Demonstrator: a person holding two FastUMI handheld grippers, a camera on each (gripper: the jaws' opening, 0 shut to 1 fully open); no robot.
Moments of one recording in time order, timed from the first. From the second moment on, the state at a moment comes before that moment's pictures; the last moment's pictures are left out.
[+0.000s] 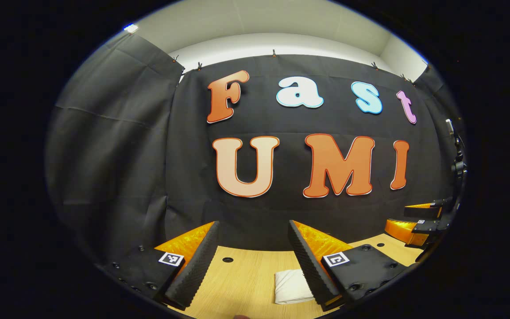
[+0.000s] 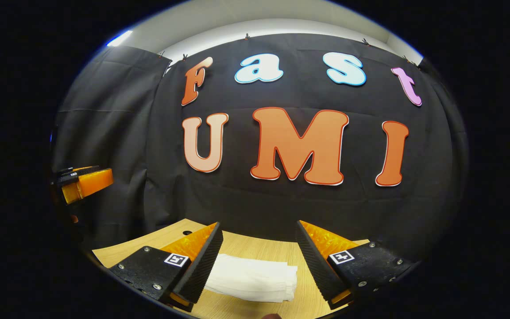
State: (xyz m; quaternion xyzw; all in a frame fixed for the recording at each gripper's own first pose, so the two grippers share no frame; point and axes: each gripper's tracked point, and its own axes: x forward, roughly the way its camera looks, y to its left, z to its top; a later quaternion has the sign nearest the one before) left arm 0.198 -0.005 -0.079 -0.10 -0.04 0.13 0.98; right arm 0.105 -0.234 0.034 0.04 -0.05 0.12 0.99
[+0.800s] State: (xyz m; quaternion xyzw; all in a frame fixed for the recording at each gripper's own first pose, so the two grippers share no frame) left arm 0.216 -0.019 -0.062 -0.09 -0.09 0.07 0.99; right arm 0.055 -0.266 0.046 0.05 -0.07 0.04 1.00
